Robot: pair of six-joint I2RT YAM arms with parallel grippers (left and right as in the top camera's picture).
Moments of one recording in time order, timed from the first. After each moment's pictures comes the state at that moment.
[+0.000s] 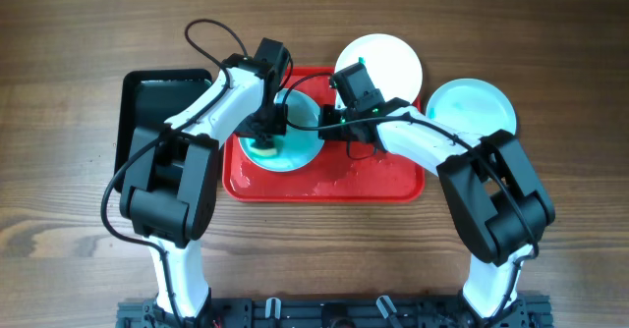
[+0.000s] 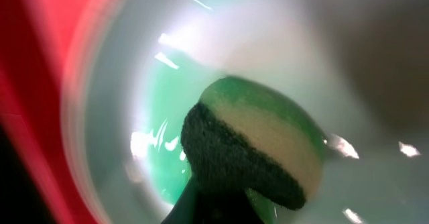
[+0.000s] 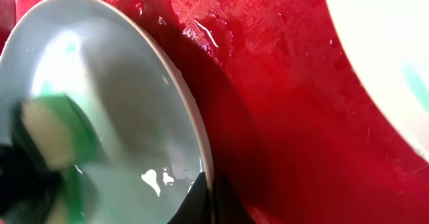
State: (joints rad) left arm -0.34 2.07 1.44 -0.94 -0.12 -0.28; right arm 0.52 1.99 1.17 -0.22 -0.24 0.55
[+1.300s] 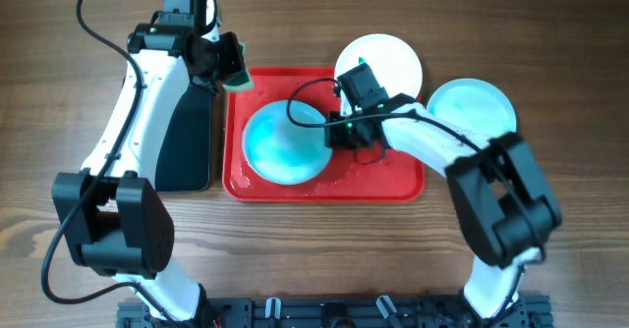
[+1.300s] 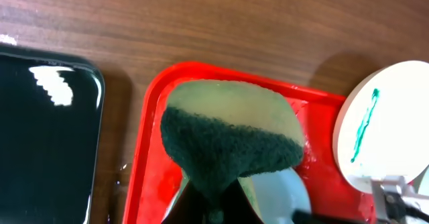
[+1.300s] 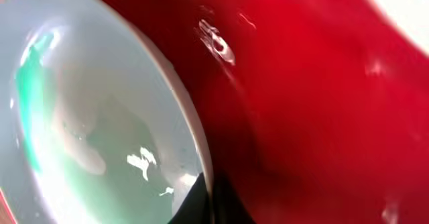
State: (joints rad) left arm -0.10 1.85 1.59 -0.86 0.16 -0.36; right arm 0.50 1.96 1.18 -0.43 -0.31 0.53
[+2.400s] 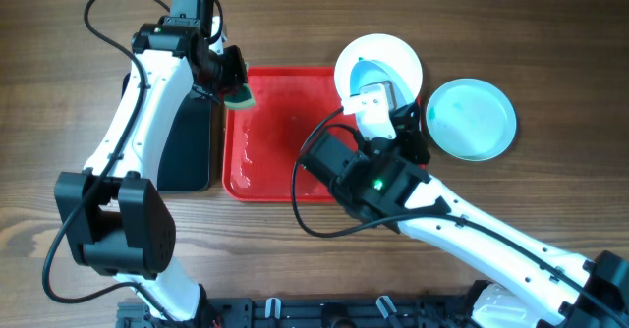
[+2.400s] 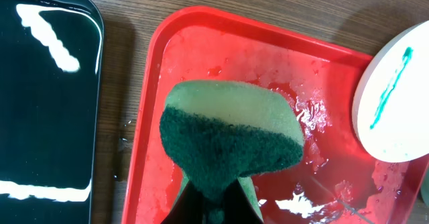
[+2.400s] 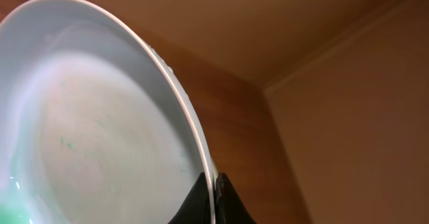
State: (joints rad) left arm -0.12 1.85 1.59 -0.98 0.16 -0.36; right arm 0.93 1.47 1.18 -0.93 1.29 0.41
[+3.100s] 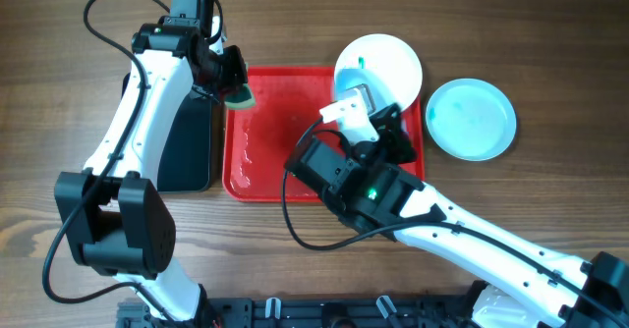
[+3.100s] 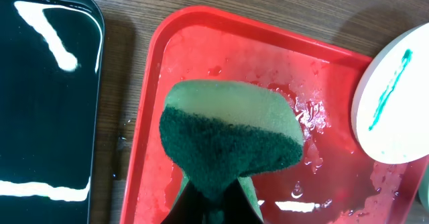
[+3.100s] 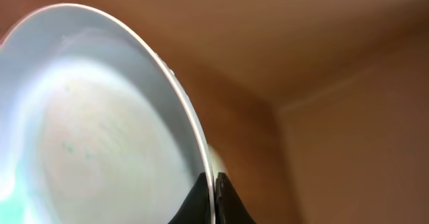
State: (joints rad) left arm -0.12 1.85 1.59 -0.99 0.16 -0.37; right arm 0.98 1.47 1.18 -0.83 1.14 0.26
